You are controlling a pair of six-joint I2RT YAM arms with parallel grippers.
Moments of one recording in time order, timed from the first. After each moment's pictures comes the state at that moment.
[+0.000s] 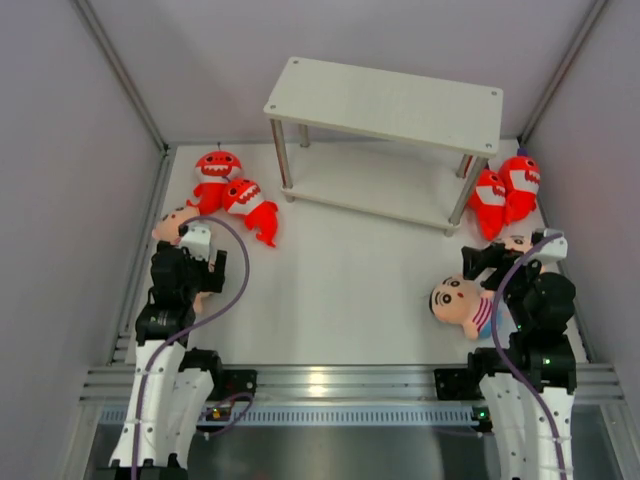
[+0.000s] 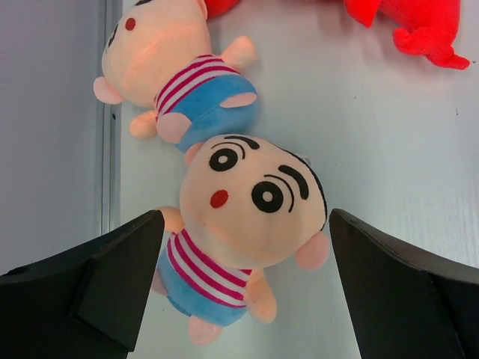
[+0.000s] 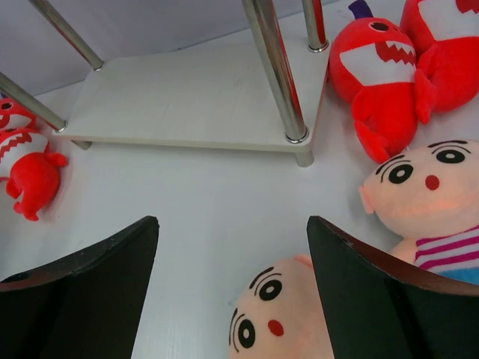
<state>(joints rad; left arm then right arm) 0.03 0.57 0.57 -0.50 -0.08 0.27 -0.06 0.26 0.61 -0.52 -0.15 0.31</state>
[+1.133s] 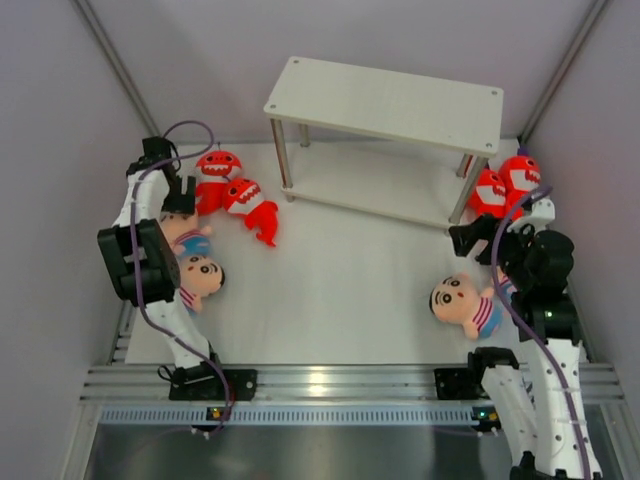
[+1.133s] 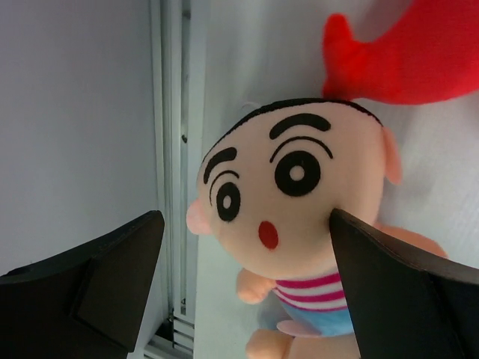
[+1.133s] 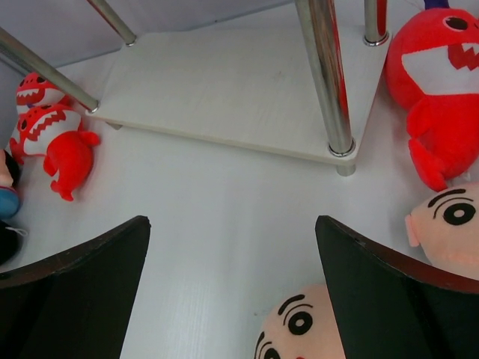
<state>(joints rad) 0.21 1.89 1.61 -0.76 -0.25 0.23 -0.06 0.54 0.73 -0.43 -0.29 0.31</state>
